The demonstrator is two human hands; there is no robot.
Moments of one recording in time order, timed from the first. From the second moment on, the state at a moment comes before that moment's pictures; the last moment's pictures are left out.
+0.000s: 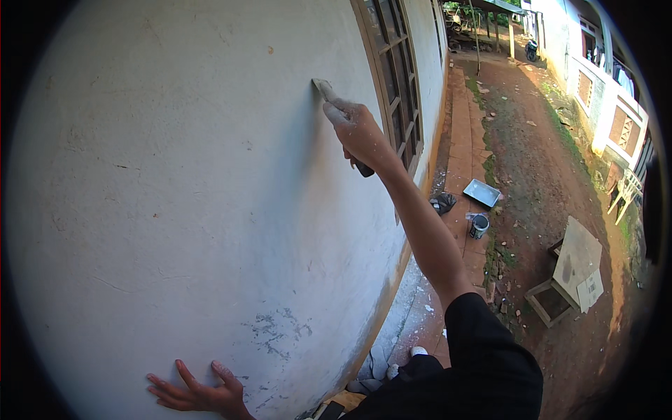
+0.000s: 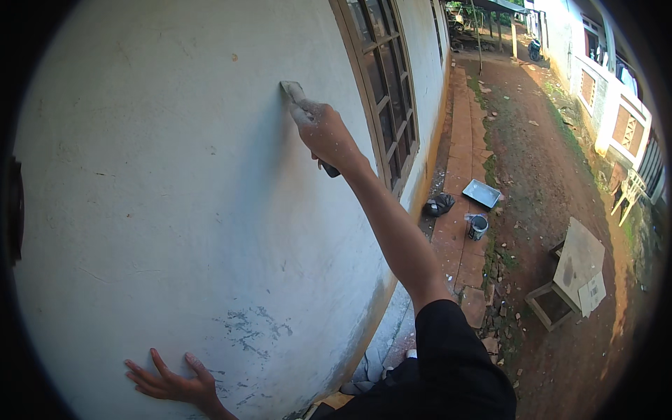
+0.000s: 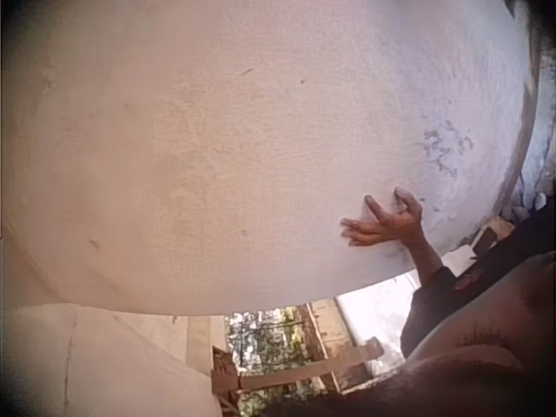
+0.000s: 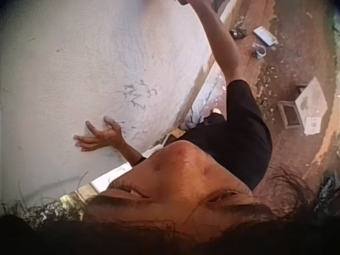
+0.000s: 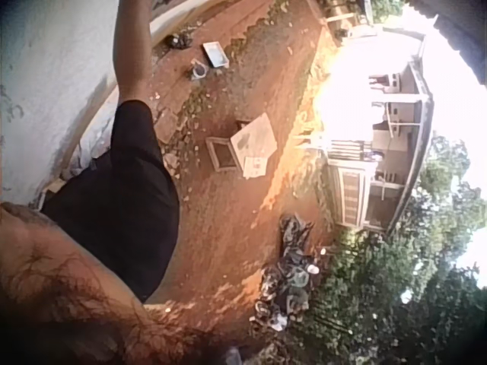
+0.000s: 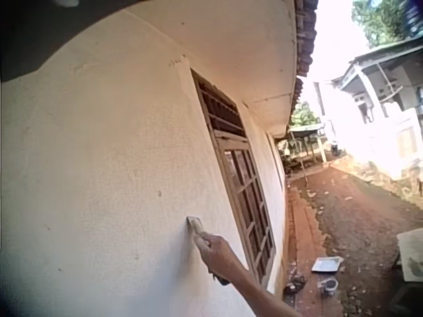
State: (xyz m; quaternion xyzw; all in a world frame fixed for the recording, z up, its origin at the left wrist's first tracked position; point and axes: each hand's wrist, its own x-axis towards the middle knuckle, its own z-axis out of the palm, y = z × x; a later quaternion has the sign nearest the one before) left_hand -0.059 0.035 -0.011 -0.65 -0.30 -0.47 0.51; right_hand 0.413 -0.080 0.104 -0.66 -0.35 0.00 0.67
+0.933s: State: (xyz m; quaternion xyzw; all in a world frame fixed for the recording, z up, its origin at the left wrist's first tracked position) left_hand -0.062 0.042 -0.024 -0.66 -0.33 -0.46 0.49; right_hand 0.558 -0.079 0.138 -0.53 -0.32 0.04 0.79
